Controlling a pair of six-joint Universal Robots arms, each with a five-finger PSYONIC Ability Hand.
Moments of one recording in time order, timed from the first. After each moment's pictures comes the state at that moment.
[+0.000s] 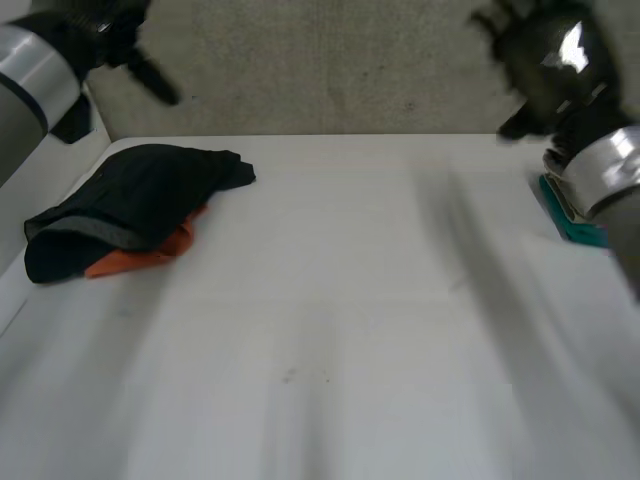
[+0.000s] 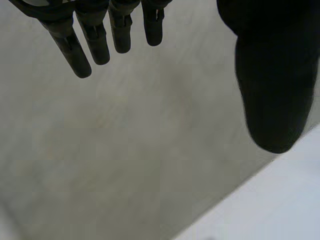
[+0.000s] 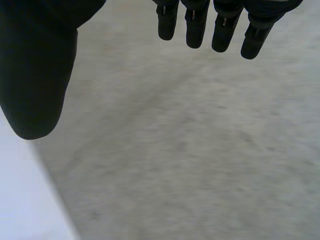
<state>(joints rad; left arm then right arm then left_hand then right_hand) 4.50 -1.89 -1.01 3.06 -1.33 3.30 1.82 -1.39 1.62 -0.58 1.23 2.66 0.18 0.21 0.22 0.20 0.05 0.23 0.22 0.21 0.22 0.05</state>
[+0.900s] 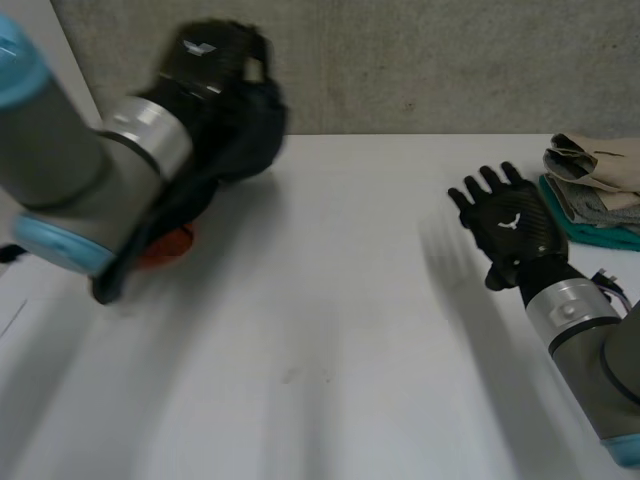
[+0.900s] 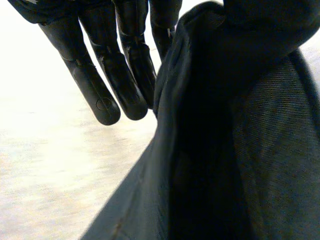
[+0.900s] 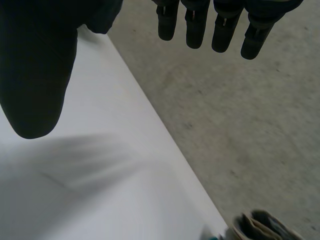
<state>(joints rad) 4.29 -2.00 -1.10 3.32 -1.32 3.25 1.84 -1.36 1.95 -0.58 1.35 2.50 0.90 1.19 1.16 1.20 1.01 0.23 0.22 0.21 0.22 0.05</state>
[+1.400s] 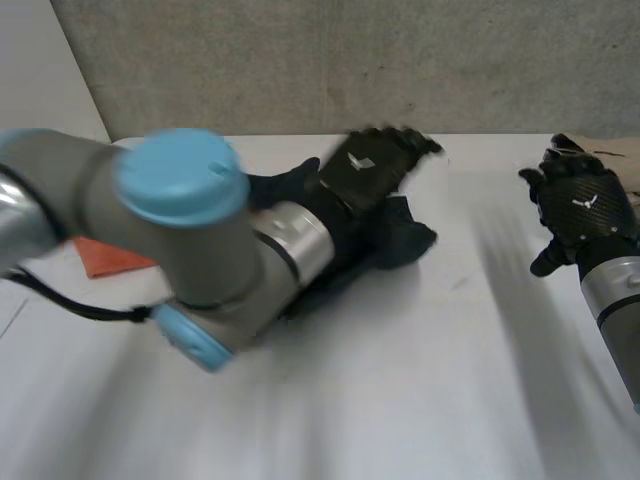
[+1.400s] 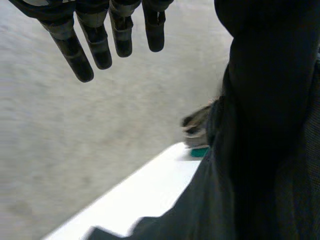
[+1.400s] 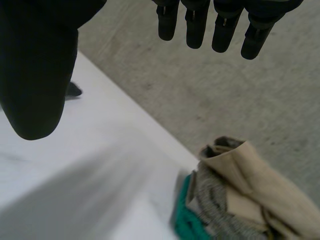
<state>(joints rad) 3.99 -2.14 -1.11 3.29 -1.33 3.21 1.72 -1.39 1.90 -0.46 1.45 2.71 0.24 0.25 0.26 0.25 0.08 0.23 0.22 0.21 0.22 0.05</state>
